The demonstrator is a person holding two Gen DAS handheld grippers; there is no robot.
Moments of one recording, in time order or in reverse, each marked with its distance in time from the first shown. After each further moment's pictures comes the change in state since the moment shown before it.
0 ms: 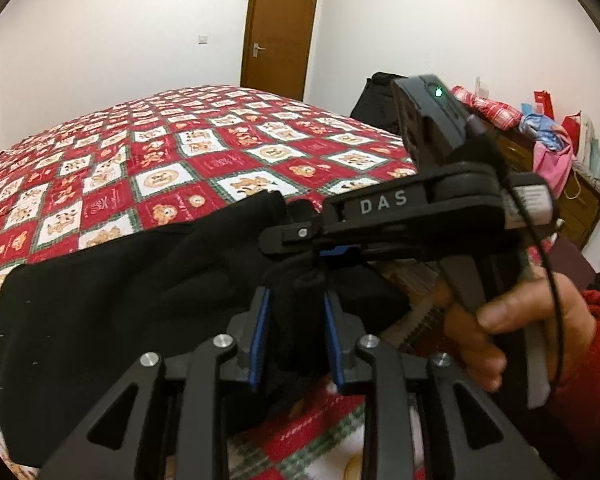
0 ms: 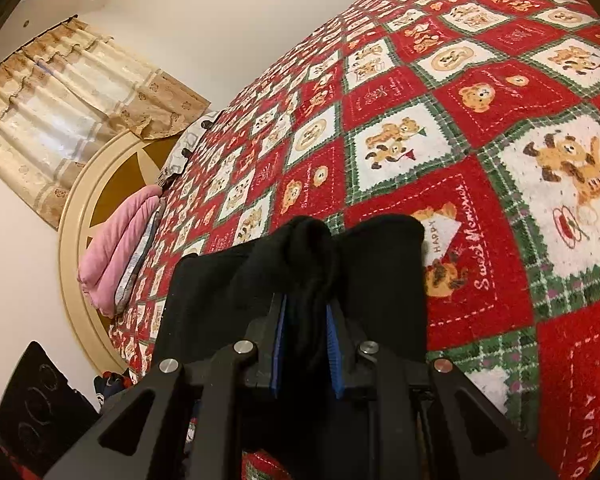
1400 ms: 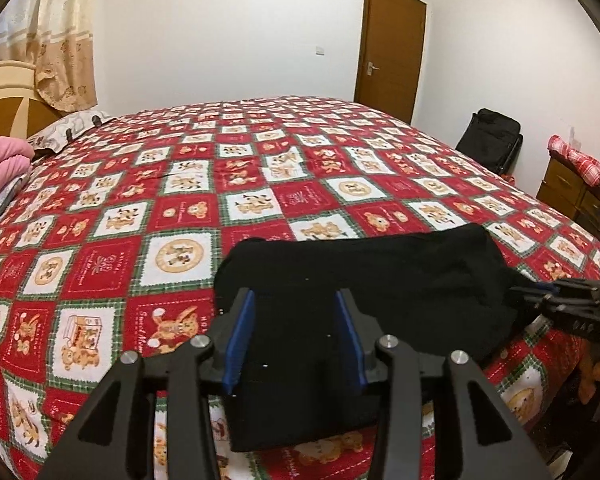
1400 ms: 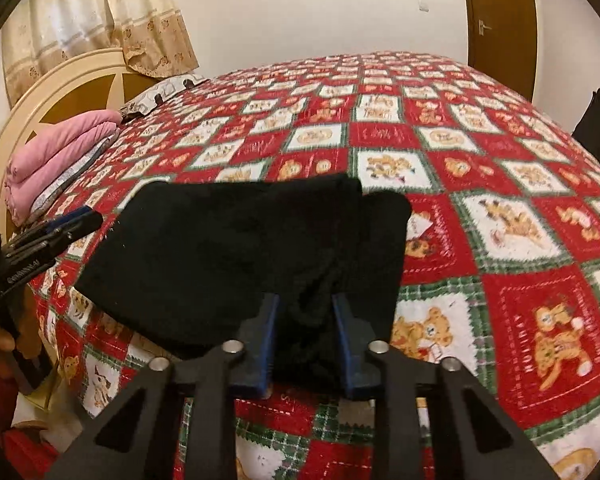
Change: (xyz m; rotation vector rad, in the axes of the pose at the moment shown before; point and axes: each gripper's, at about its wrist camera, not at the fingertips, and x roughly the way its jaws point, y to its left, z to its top) left arm -0.079 0.130 -0.022 -0.203 -0.059 0.333; right arm -0.028 0.073 -0.057 -0.402 -0.067 -0.385
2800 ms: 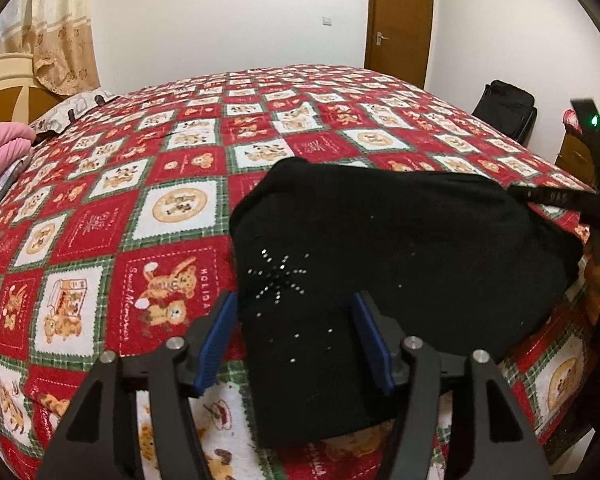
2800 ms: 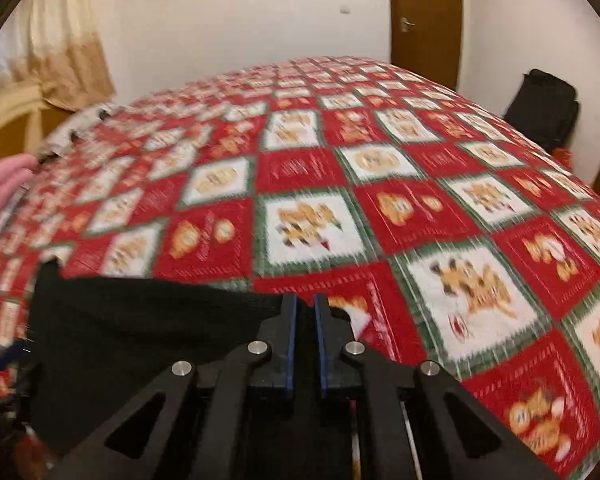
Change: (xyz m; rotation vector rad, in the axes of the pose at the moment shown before) left arm 0.032 0.002 -0.032 0.027 0.107 0.053; right arm 0.059 -0.032 0.051 0.159 -0.017 -0.310
